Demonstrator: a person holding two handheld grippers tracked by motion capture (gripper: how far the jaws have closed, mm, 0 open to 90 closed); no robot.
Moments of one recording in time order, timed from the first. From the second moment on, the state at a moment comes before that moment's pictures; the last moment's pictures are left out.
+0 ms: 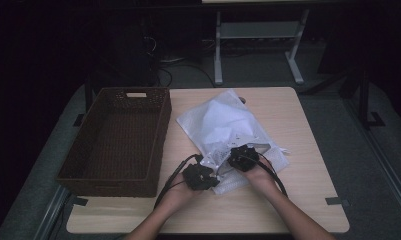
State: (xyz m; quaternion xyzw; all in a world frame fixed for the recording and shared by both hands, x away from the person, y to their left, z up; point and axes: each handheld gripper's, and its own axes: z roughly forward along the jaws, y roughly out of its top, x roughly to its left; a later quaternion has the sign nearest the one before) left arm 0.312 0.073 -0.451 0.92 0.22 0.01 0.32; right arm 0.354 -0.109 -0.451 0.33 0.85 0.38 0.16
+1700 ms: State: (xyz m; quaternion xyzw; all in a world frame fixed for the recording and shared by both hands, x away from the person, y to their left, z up) left arm 0.319 0.089 -0.450 0.92 0.25 0.01 0.32; right arm 0.388 -0.154 -0.443 0.38 0.83 0.38 0.17
